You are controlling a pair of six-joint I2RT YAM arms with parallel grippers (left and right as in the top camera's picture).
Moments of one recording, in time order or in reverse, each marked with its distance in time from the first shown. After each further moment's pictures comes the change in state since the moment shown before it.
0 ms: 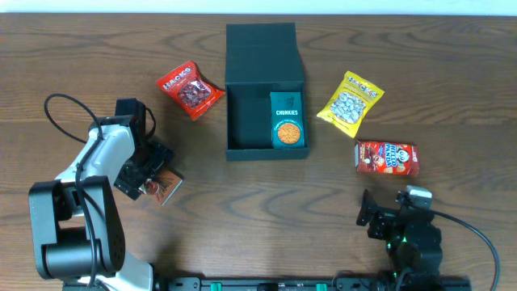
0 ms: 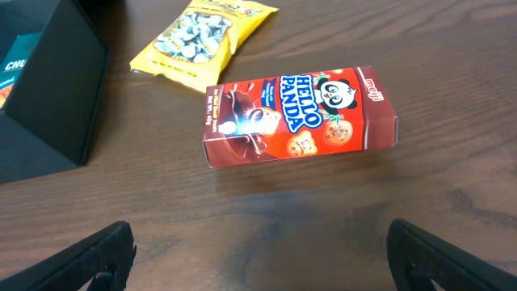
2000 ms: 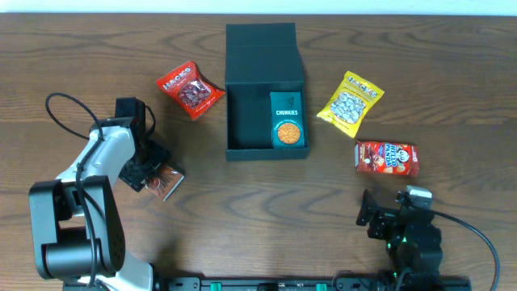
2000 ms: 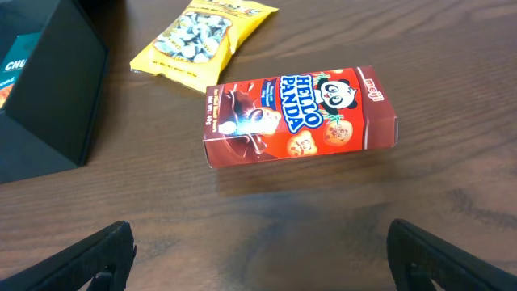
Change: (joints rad) left arm 0.001 0.000 -0.008 0.068 0.009 0.049; right arm 0.000 0.000 0.000 0.000 0.000 0.000
